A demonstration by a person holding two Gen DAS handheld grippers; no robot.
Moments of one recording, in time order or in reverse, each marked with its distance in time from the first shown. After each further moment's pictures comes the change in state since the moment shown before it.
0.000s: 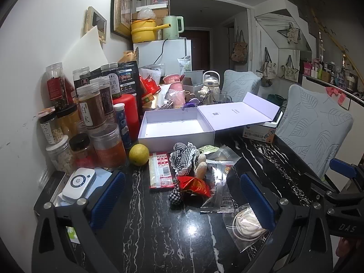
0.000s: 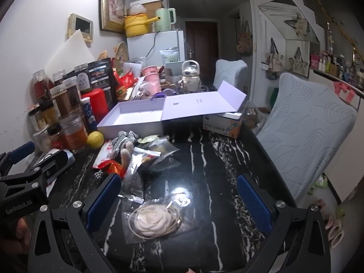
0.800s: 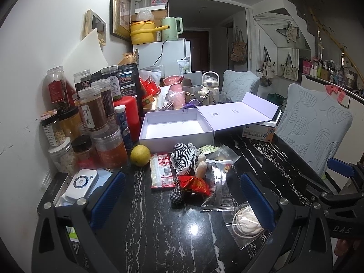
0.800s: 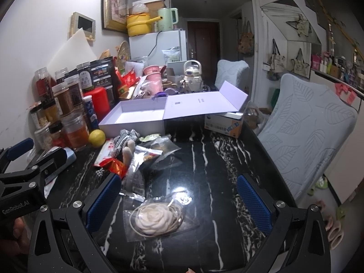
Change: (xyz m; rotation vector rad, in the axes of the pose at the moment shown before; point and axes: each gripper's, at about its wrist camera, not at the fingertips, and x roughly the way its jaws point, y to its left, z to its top) left arm -0.008 0.000 0.002 0.016 -0.006 0.003; right arm -0.002 0.003 -0.003 -0.004 0.004 0.003
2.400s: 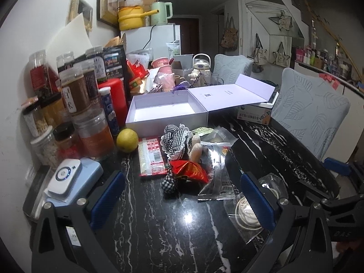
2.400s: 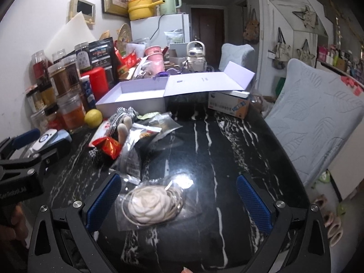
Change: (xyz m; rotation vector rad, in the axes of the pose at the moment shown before) left arm 0.036 -0.003 -0.023 0.047 0.075 -0.058; right arm 0.028 -0.002 -0.026 -0.022 0.085 0.010
